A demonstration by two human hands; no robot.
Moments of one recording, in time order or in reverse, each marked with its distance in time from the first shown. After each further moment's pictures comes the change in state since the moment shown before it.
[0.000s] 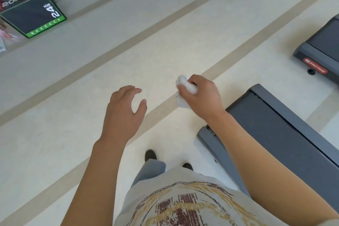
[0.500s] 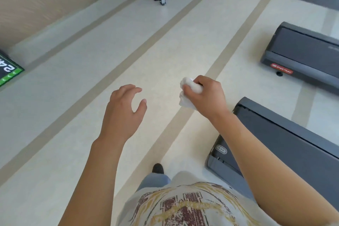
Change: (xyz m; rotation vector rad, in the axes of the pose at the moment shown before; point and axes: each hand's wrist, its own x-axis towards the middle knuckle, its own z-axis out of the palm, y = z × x) left_hand 0.279 -0.030 -0.031 -0.047 -0.099 0.298; right_hand 0.196 -0.063 0.025 0.008 0.329 0.183
